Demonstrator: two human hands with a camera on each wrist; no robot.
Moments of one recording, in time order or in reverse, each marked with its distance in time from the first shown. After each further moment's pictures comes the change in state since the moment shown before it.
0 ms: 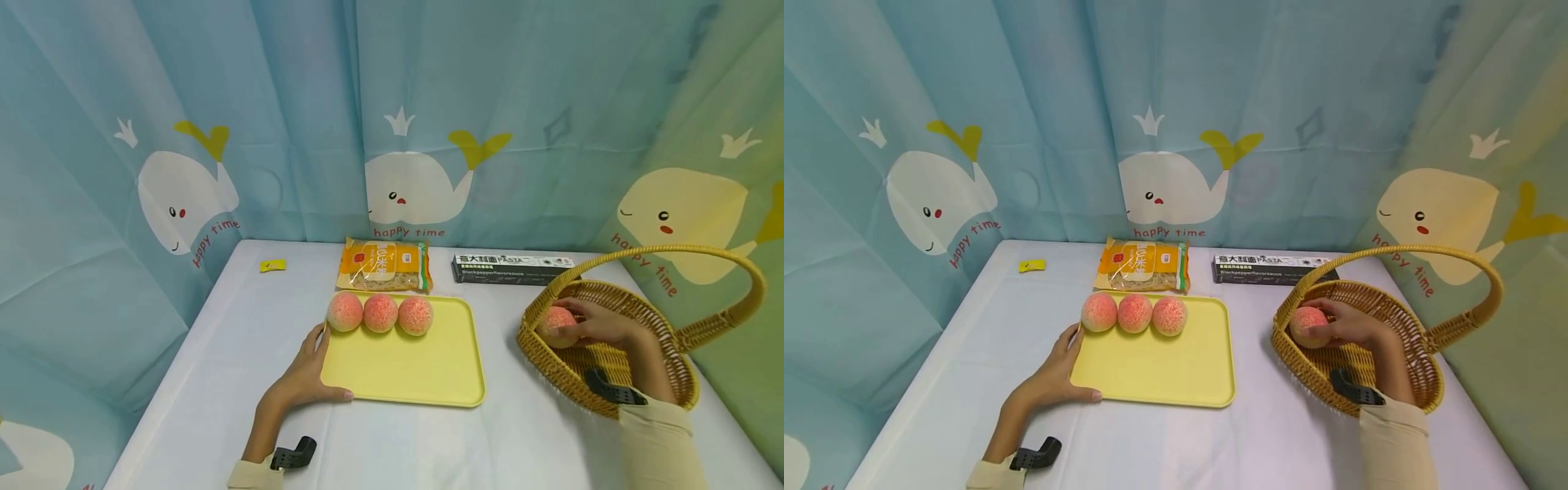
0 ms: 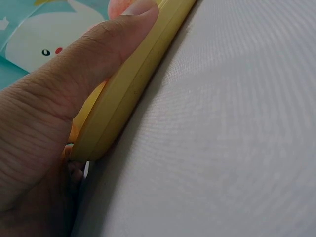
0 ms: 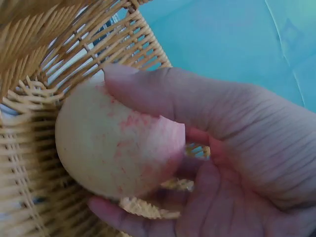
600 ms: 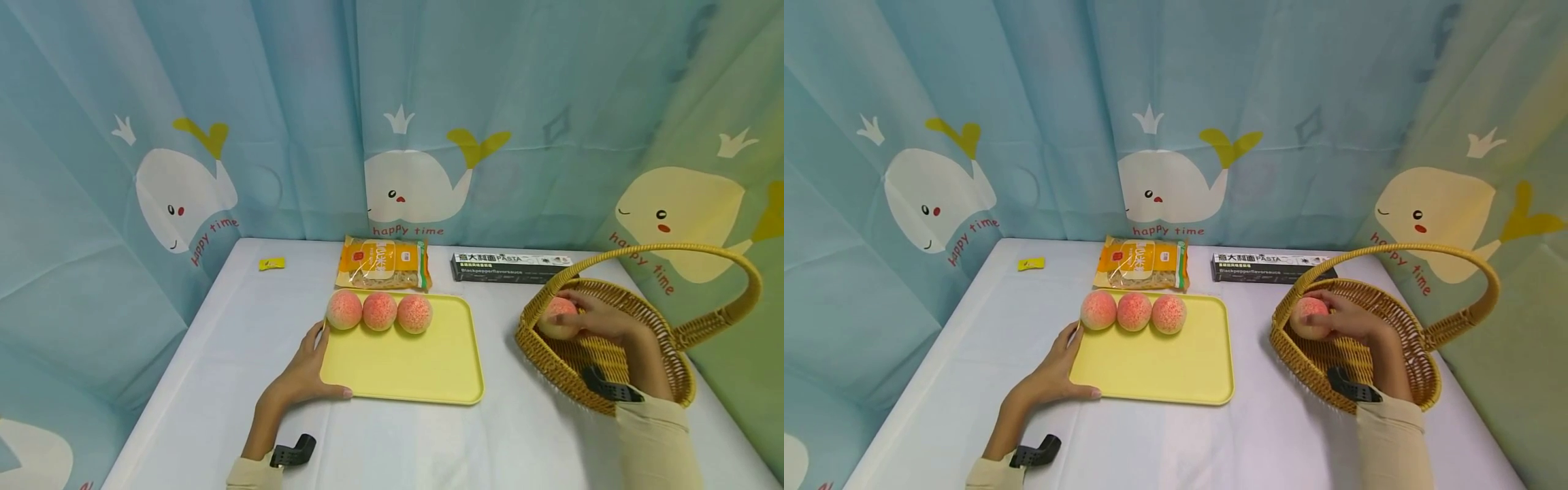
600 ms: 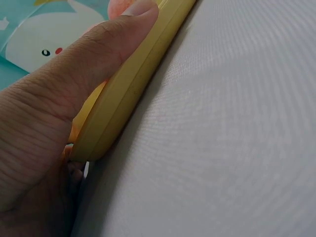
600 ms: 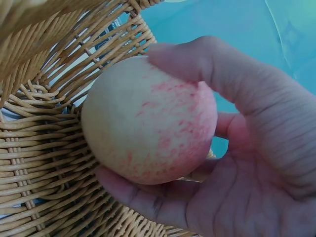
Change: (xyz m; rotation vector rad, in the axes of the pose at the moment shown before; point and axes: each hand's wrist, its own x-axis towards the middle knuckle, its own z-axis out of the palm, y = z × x) left_hand -0.001 0.003 -0.002 -0.012 -0.003 0.004; right_hand -0.004 -0.008 0.001 -0.048 0.103 -0.043
